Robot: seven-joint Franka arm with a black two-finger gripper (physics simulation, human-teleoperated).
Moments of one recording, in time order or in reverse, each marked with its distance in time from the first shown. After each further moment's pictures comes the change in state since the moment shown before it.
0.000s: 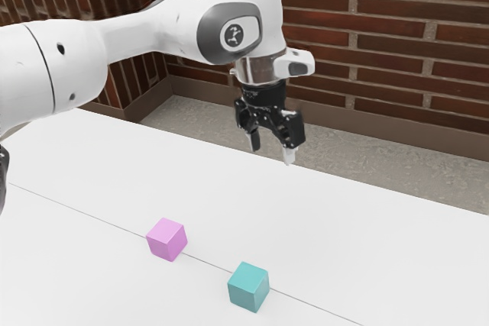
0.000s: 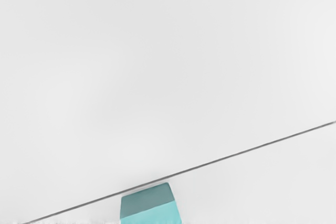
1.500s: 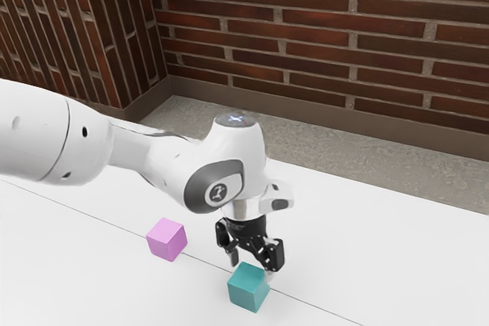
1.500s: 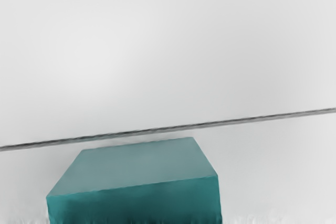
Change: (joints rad) arm -0.138 -0.117 0.019 -0.734 0.000 0.585 -0.185
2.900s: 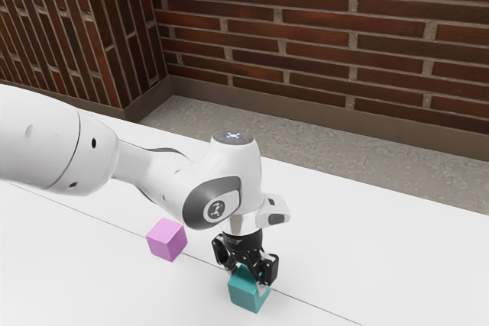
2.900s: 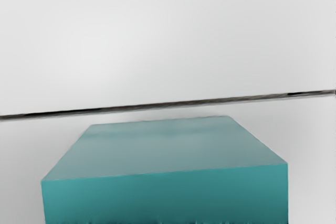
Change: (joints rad) arm 0.000 0.035 -0.006 -0.025 -0.013 0.049 -0.018
